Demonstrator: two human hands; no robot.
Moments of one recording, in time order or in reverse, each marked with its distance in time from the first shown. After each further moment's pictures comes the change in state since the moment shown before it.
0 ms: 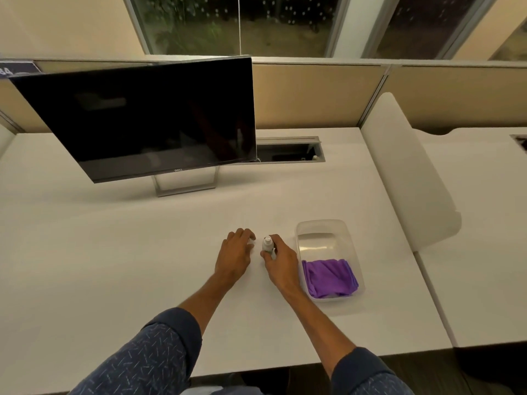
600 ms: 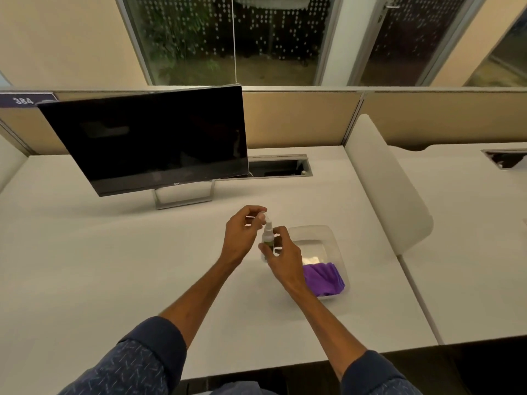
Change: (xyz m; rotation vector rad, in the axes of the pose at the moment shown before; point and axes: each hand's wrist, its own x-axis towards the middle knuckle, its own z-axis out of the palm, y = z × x) left_hand 0.009 0.095 -0.069 -0.774 0.210 -0.023; right_hand -0.011 -0.024 -0.053 0.148 0.064 -0.119
